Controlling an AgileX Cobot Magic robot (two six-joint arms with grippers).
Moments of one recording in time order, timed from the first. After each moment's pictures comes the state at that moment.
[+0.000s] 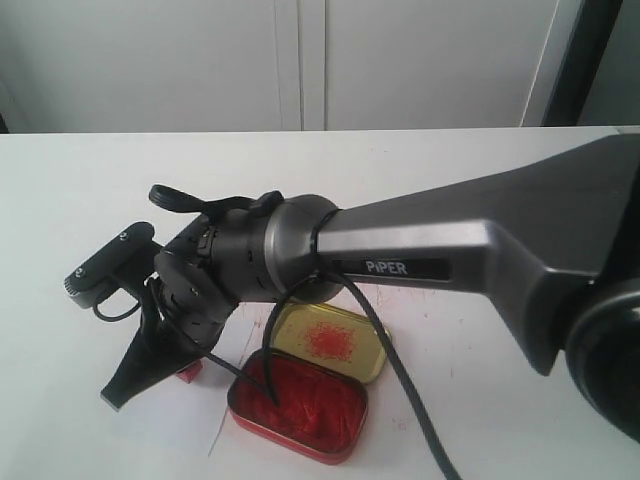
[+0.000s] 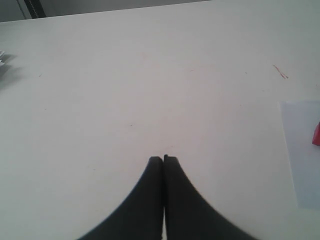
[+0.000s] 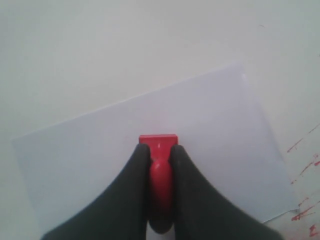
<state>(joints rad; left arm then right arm) 0.01 0.00 0.03 -0.07 0.38 0.13 0.99 2.12 -1.50 -0.08 0.50 0.03</state>
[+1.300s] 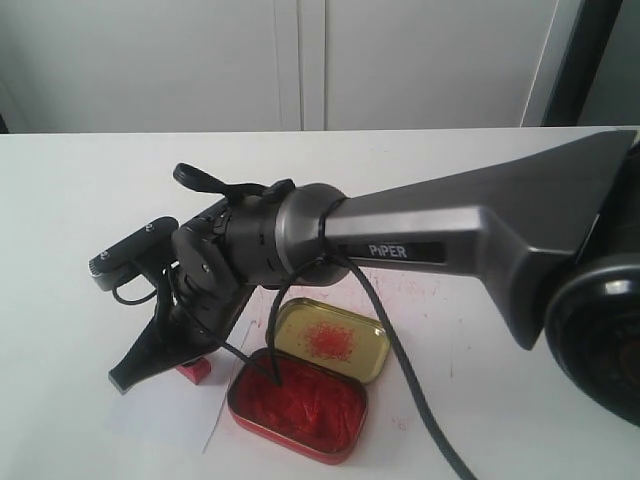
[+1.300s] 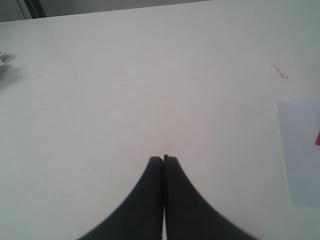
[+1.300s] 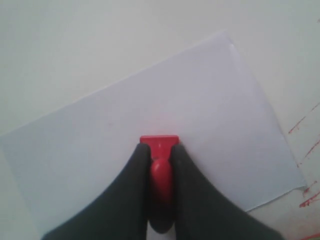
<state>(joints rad) 0.01 0.00 0.03 -0.07 0.38 0.13 0.95 2.18 -1.52 0.03 0.56 0.03</state>
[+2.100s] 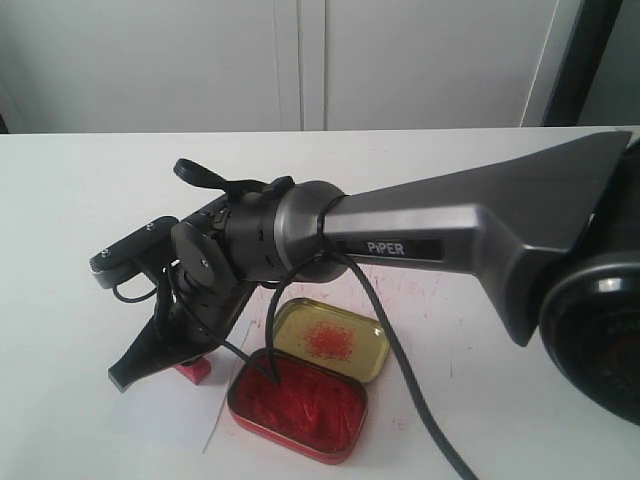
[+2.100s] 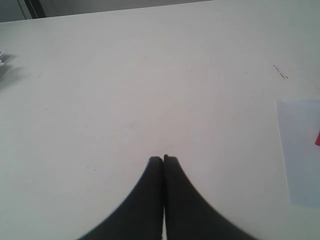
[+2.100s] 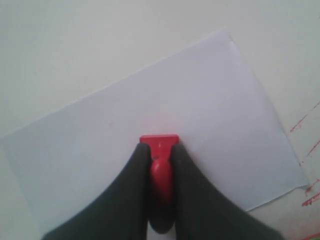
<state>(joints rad) 0.01 0.00 0.03 -0.07 0.38 0.13 0.95 2.20 -1.54 0.04 0.58 0.03</state>
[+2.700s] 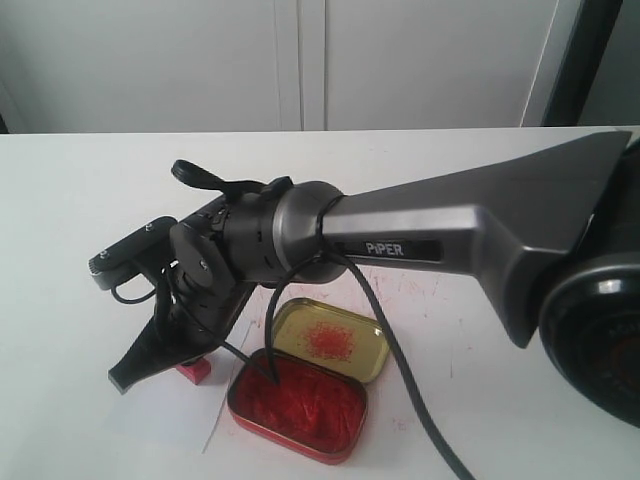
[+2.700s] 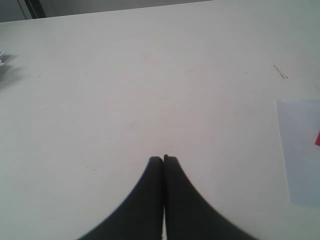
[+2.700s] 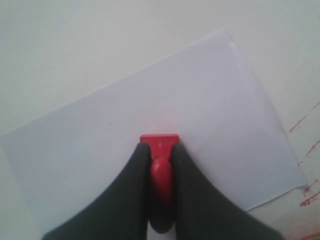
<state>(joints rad) 0.01 0.00 0.03 -0.07 0.38 0.13 0.95 2.18 -1.54 0.03 0.59 0.03</state>
